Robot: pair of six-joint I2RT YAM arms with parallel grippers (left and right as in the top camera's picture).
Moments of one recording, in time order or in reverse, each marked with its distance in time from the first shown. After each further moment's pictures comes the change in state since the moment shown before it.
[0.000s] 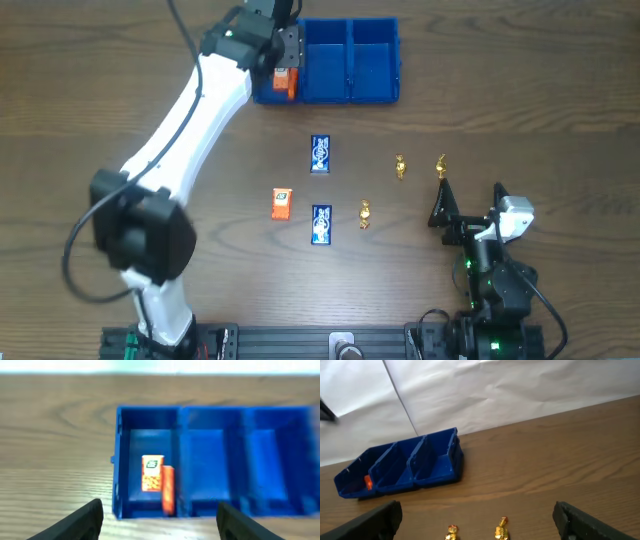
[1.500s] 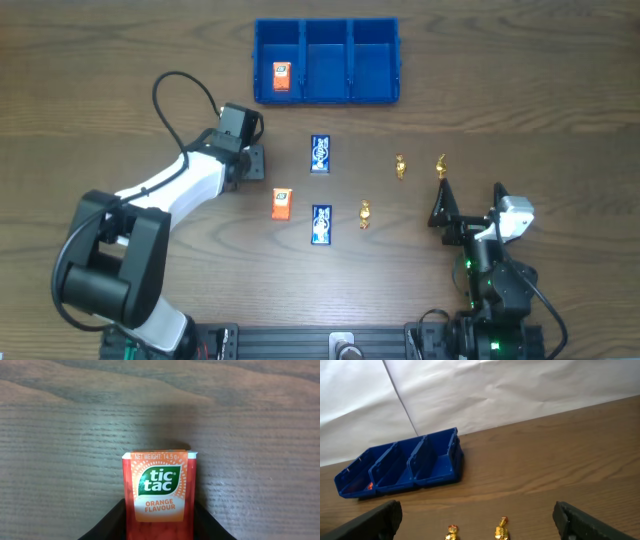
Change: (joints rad) left arm 0.075 -0.237 -0.961 0.432 0.088 0.007; right arm 0.000 0.000 0.000 0.000 0.000 0.000
